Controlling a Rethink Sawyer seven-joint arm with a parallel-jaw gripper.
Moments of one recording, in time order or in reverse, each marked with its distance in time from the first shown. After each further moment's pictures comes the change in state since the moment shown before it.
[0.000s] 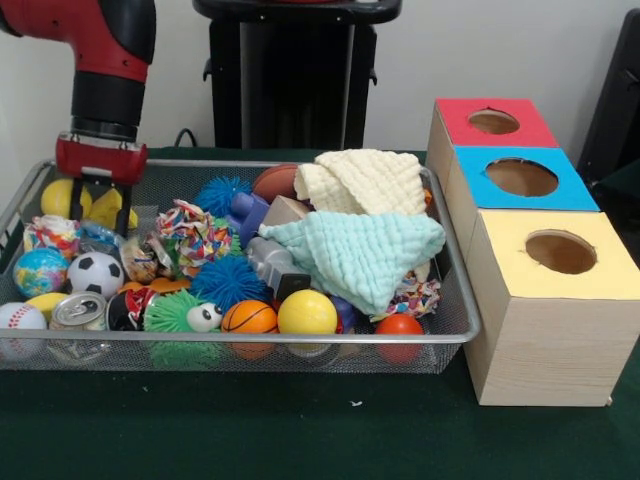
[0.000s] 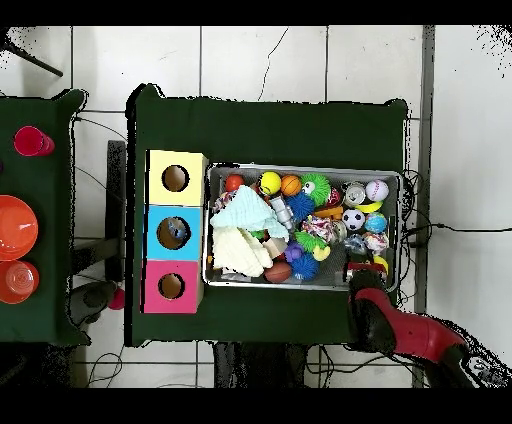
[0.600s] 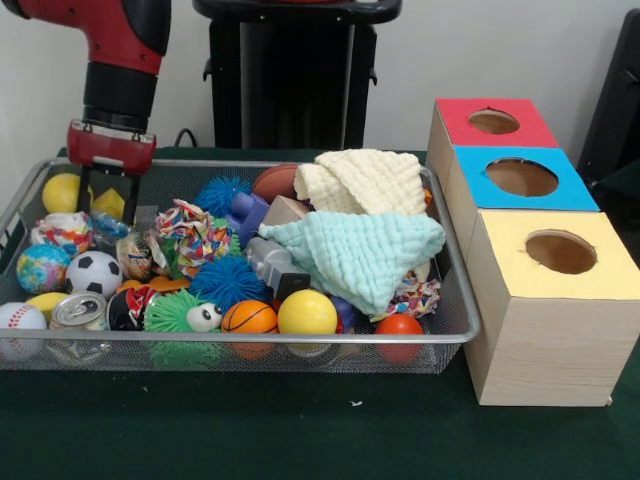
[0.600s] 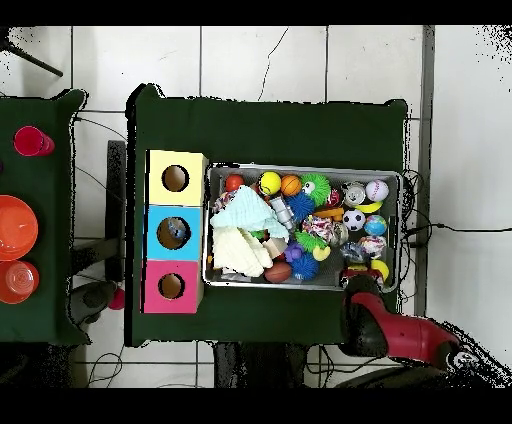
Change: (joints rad) arm 0.147 -0.002 -0.146 -0.008 0.010 -0.001 0.000
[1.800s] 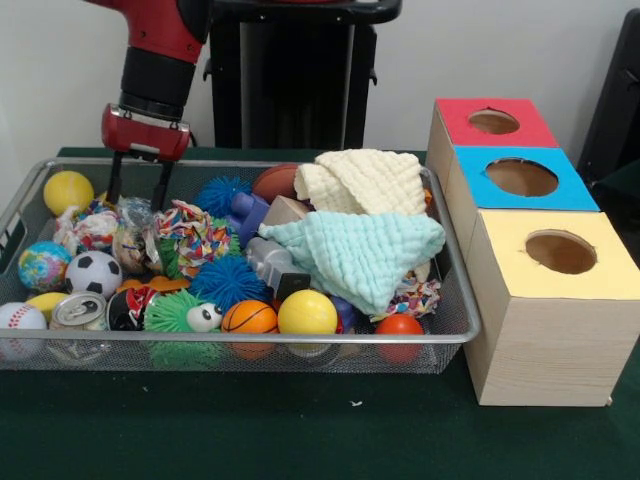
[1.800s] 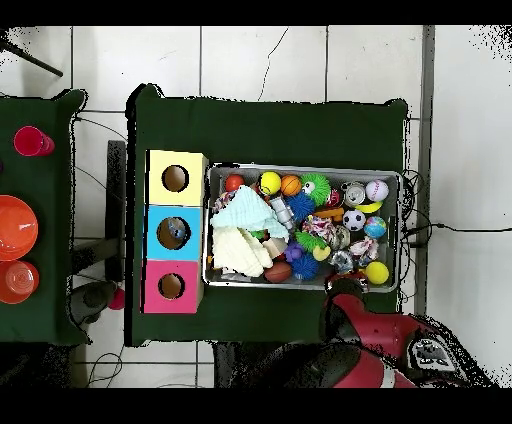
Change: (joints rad) arm 0.254 0.015 -0.190 0.006 0.045 0.001 0.000
